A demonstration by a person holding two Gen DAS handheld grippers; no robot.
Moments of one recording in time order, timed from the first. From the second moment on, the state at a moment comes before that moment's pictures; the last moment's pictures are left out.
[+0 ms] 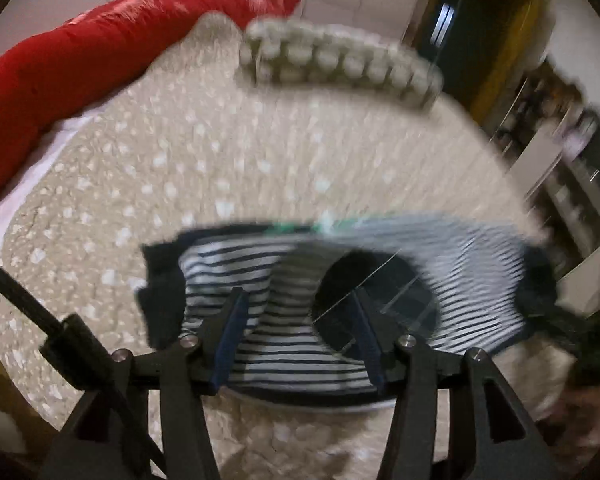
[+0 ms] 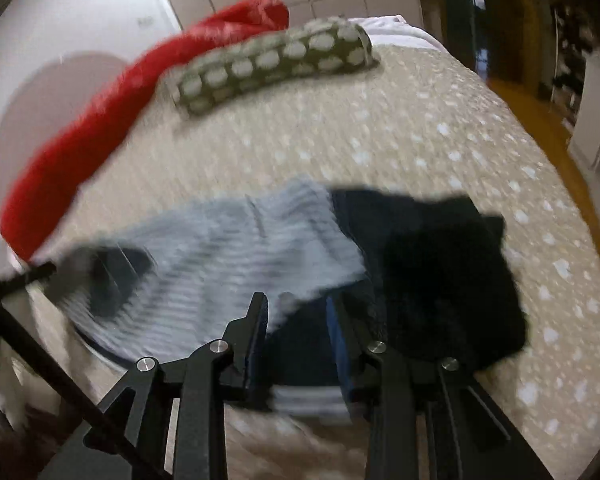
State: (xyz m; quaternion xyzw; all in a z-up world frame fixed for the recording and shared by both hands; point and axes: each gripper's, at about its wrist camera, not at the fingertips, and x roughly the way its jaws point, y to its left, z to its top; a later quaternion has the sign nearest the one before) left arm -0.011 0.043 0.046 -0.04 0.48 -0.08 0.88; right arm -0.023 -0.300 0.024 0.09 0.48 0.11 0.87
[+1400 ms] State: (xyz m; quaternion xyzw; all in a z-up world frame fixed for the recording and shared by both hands) left arm -0.035 -0.063 0.020 0.04 0.48 -0.18 0.85; right arm 0.116 -0.208 0.016 0.09 0.56 0.25 0.79
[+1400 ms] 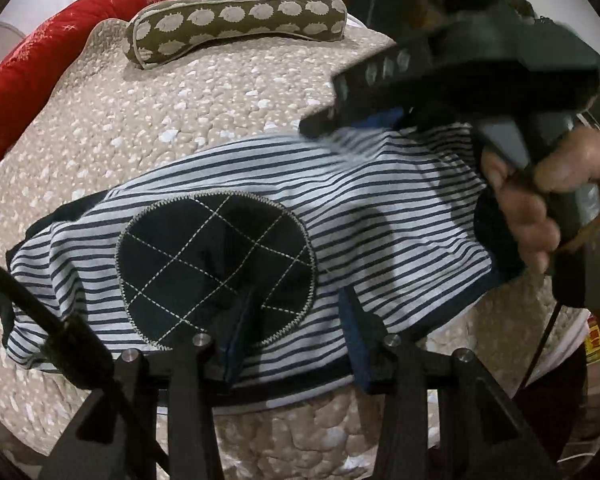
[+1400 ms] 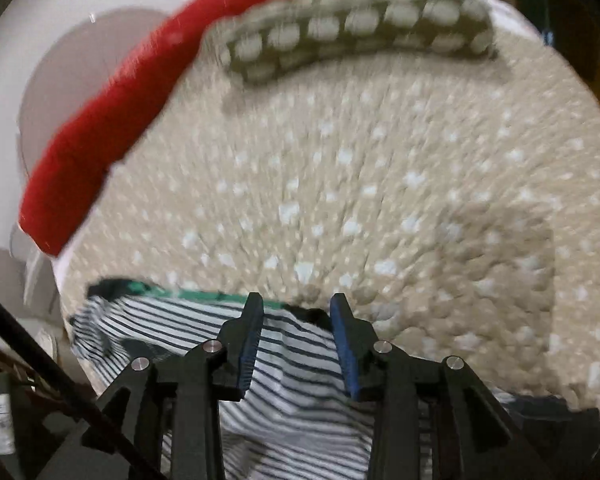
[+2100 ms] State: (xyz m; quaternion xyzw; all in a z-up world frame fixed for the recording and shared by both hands) left arm -0.040 -0.009 0.064 -0.03 0.45 -0.18 0.87; right arm 0.073 -0.241 0.071 0.13 0.45 0.19 0.86
